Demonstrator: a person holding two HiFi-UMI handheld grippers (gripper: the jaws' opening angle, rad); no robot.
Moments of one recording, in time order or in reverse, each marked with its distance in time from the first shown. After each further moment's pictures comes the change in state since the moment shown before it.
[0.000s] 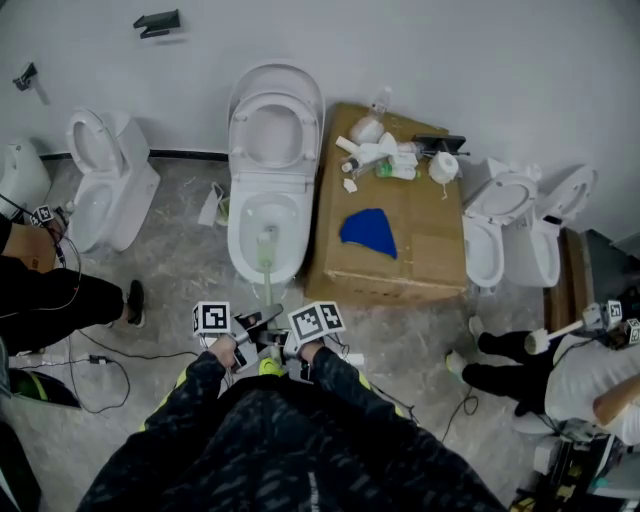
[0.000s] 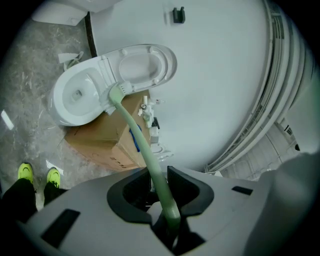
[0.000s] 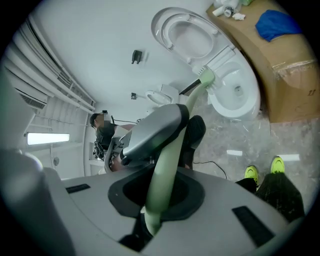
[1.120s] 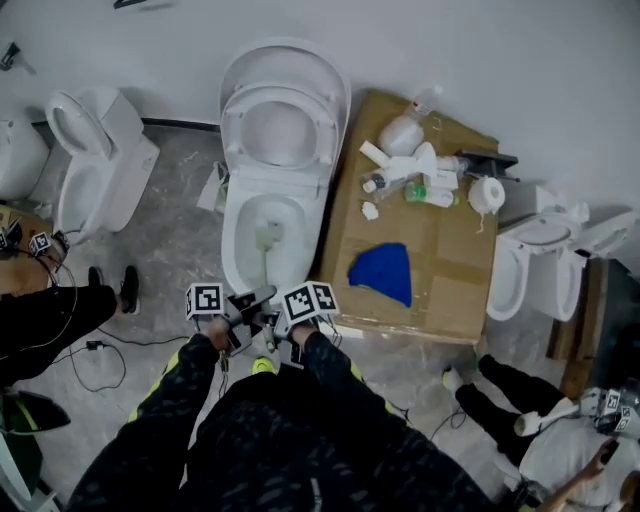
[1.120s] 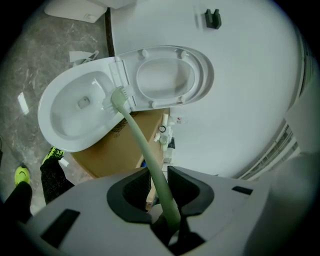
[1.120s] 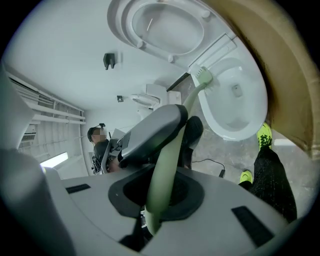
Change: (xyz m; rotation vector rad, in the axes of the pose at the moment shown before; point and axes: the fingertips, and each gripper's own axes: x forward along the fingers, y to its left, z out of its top) left arm 0.094 0.096 0.210 -0.195 -0.111 0.134; right arm 0.020 -0.098 0.222 0.160 0.127 -0.008
